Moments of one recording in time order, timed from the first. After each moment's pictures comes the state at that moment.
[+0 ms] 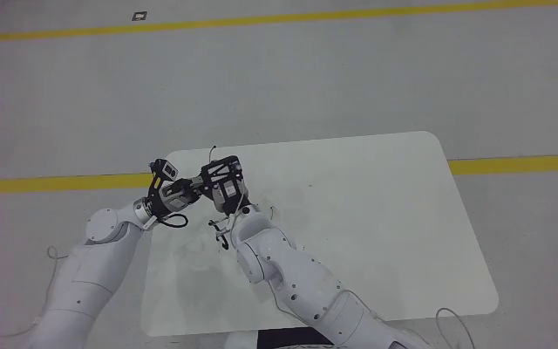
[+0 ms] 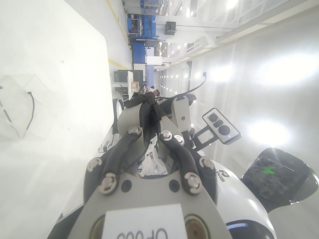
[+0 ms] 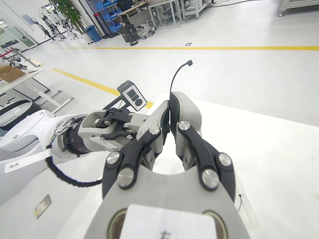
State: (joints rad) left arm 1.25 -0.91 -1.24 -1.20 -0.86 -0.33 -1.11; right arm -1.24 -1.75 0.73 -1.45 -1.35 0.32 0.17
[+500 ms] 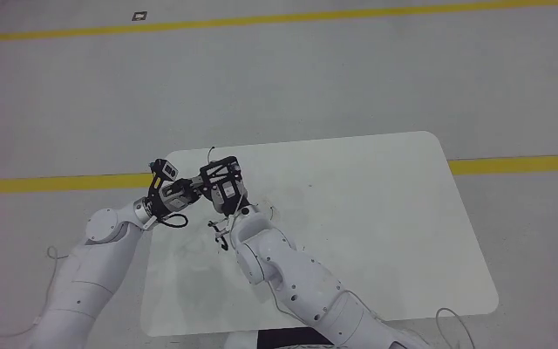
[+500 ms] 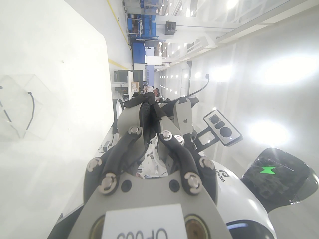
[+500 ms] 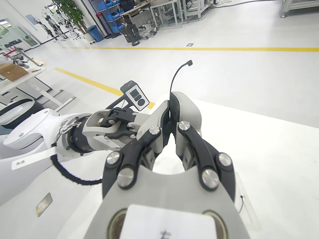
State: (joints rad) left arm 1.25 -0.91 -1.24 -1.20 -0.86 -0.33 -1.11; right arm -1.24 -1.75 0.72 -1.45 -1.36 0.33 0.17
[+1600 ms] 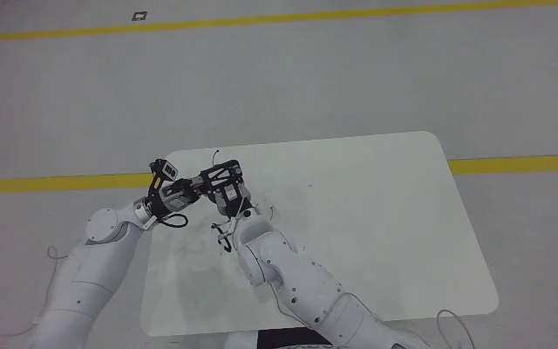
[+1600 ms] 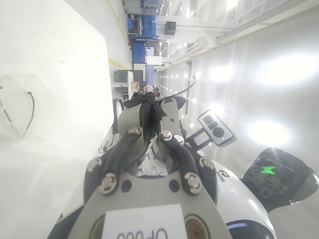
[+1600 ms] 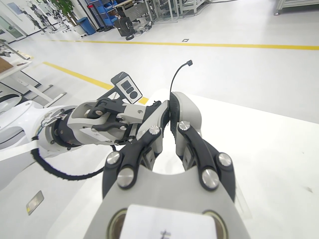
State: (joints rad) left arm 1.25 -0.91 -1.24 -1.20 -0.86 -0.33 -1.11; right arm -1.26 -1.74 0.73 -1.45 -1.39 0.34 0.20
